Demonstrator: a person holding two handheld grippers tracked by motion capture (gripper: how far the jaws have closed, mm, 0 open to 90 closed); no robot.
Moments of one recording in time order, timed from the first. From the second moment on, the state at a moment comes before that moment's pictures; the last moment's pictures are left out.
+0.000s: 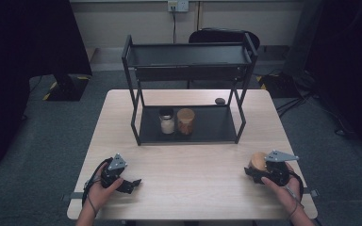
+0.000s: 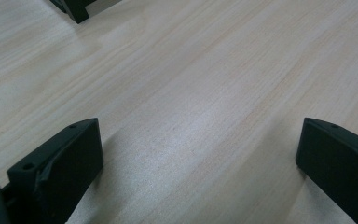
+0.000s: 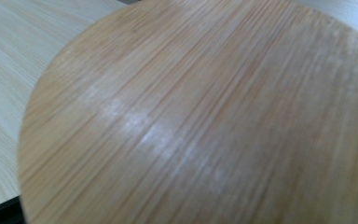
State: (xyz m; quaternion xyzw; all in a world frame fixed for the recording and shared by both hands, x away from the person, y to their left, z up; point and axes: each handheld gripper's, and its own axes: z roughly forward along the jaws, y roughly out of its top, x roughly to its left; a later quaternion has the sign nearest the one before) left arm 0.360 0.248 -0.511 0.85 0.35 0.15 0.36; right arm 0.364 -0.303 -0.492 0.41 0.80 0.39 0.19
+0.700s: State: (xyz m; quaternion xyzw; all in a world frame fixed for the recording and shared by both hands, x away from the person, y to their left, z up) left arm 0.360 0.248 -0.511 0.85 0.35 0.15 0.36; right arm 0.379 -0.284 -0.487 0.39 0.82 0.39 0.18
